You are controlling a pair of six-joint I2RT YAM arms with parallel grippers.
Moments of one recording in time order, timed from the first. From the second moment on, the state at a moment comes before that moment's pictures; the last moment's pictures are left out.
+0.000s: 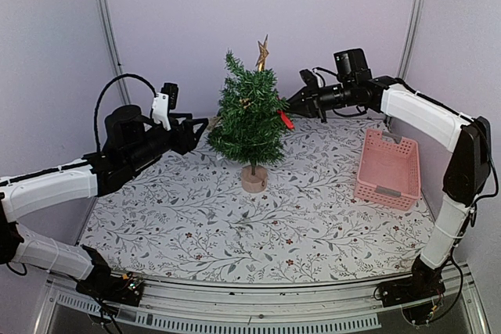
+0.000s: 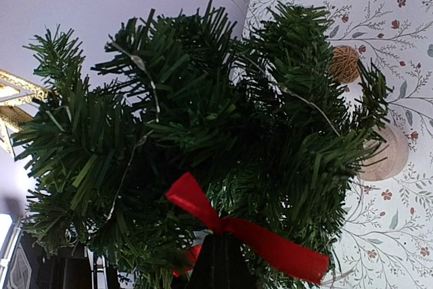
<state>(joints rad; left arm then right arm) -0.64 1.20 0.79 0.34 -0.03 -0.14 0.50 1.79 1.67 -0.41 -0.84 0.85</state>
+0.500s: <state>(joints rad) -0.64 1.19 0.78 0.34 -0.03 -0.14 0.51 1.82 1.71 -0.45 -0.80 0.85</state>
